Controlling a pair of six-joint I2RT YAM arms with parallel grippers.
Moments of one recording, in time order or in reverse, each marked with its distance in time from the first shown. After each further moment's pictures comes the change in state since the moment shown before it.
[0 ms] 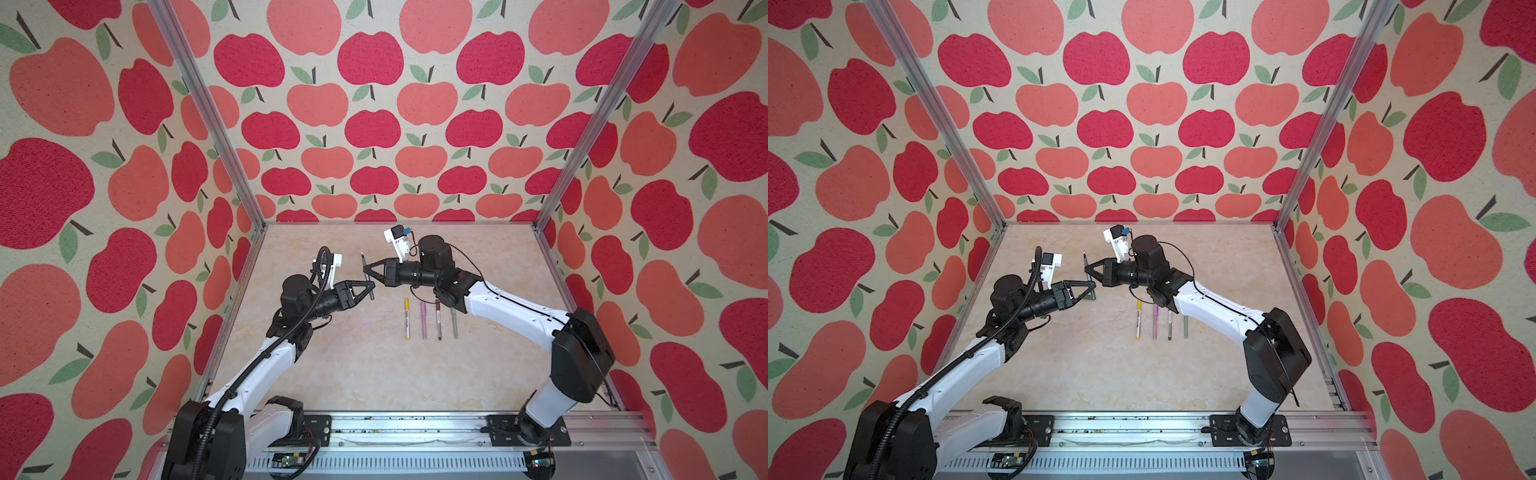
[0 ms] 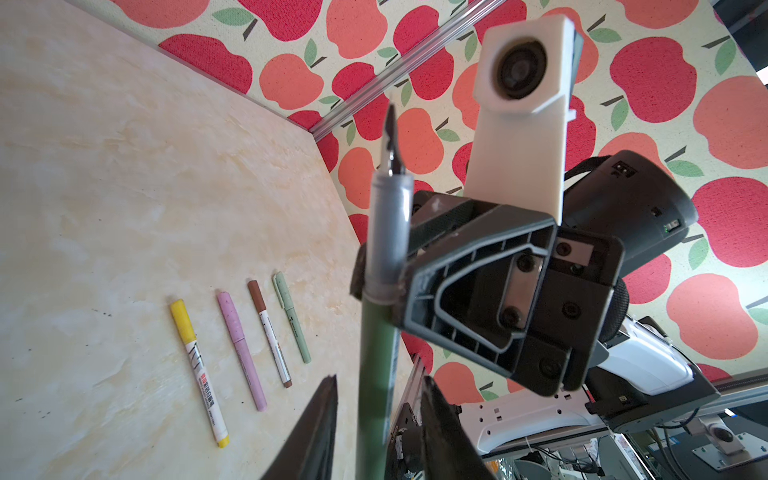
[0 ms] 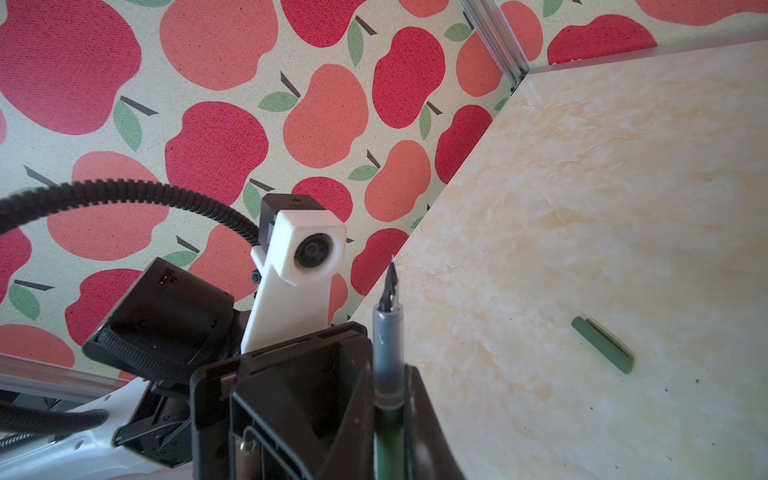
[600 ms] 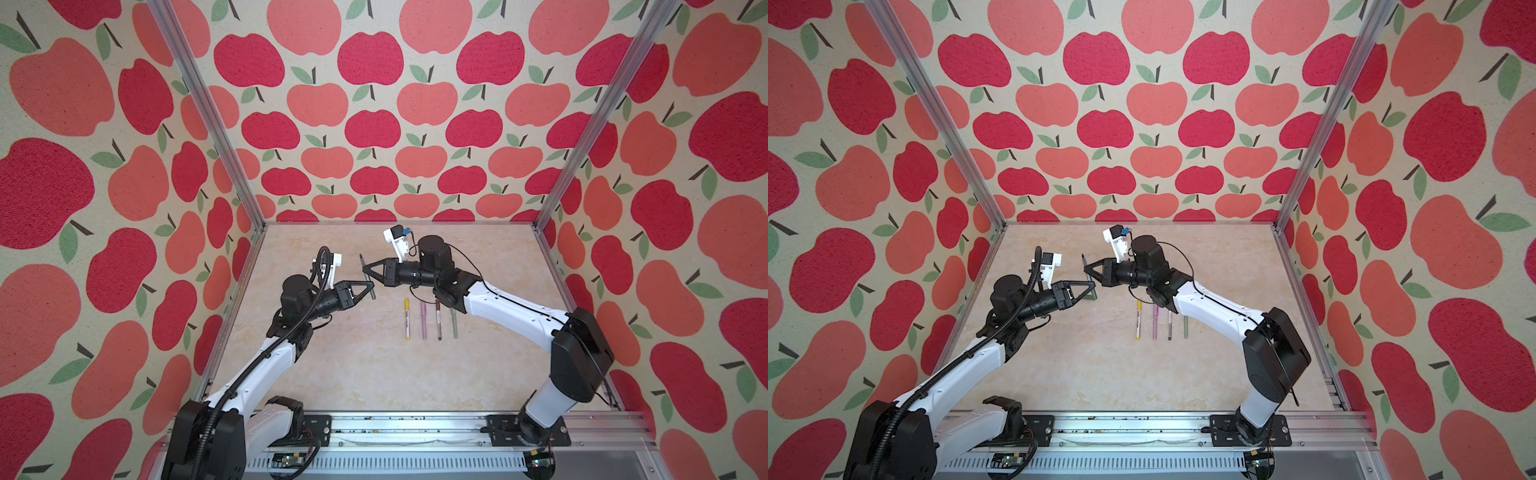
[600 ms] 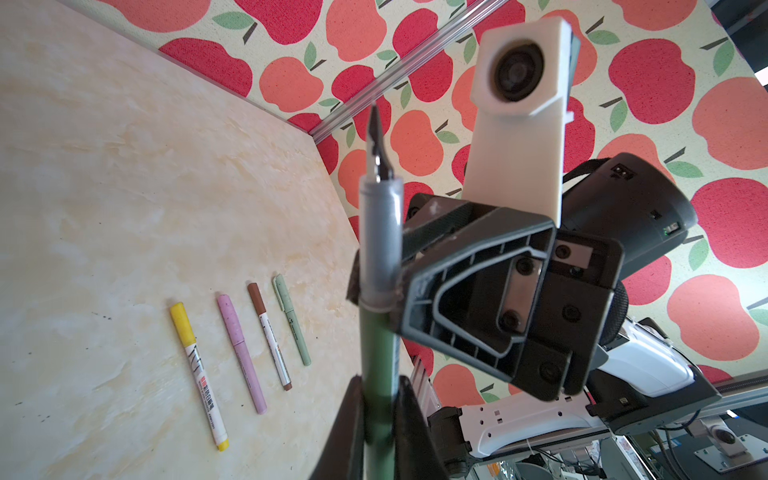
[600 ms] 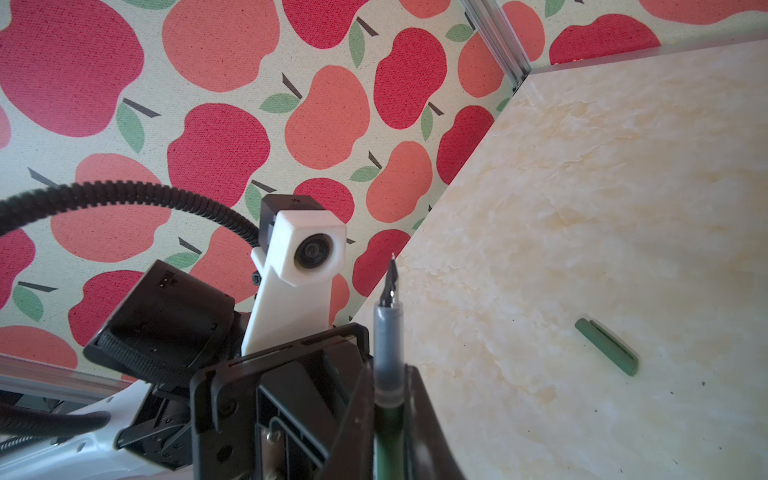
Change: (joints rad) left arm -0.002 0.000 0.000 0.006 -0.007 0.000; right arm 0.005 0.002 0.000 0.008 0.000 0.007
